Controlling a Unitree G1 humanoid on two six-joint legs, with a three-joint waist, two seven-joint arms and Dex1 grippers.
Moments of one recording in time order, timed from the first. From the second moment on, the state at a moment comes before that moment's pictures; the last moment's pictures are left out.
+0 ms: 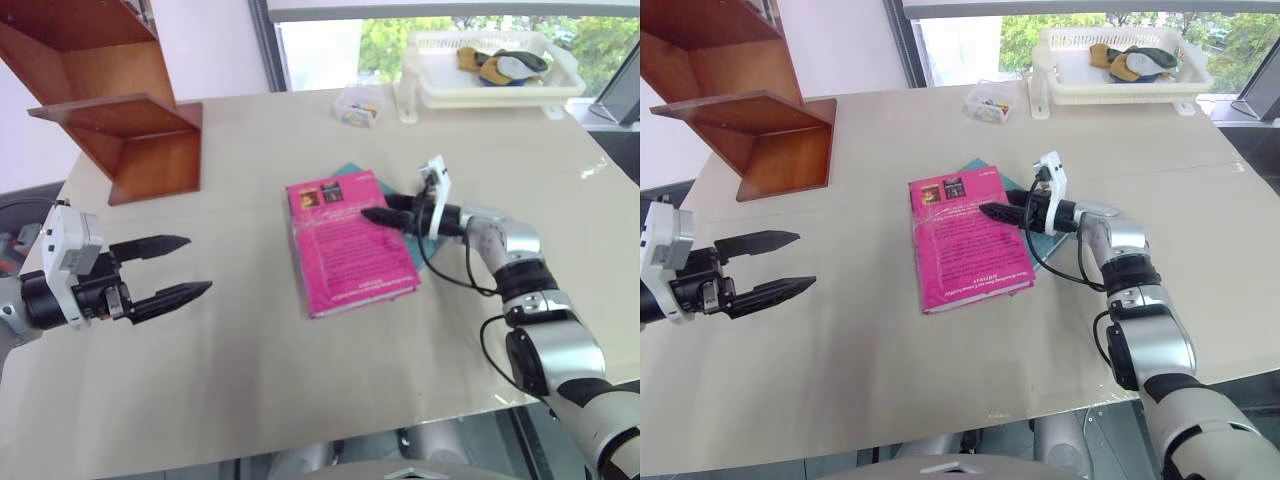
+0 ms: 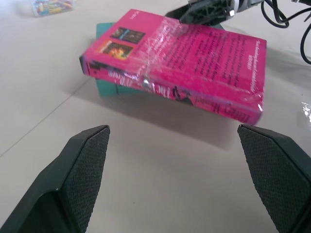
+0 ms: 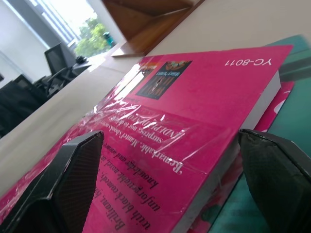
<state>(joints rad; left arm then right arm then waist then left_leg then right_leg) 0.13 1.00 0.62 -0.26 -0.71 0.52 -1.23 -0.89 -0.25 0.03 0.67 0.39 0.50 1.05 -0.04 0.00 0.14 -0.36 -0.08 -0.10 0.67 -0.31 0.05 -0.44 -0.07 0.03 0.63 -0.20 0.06</state>
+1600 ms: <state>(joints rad) -0.09 0.60 0.31 -0.12 -0.85 0.88 -0.80 -0.40 -0.63 -0.16 -0.26 0.57 0.65 0.98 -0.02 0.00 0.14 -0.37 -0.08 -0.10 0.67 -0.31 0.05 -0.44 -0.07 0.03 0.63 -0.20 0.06</state>
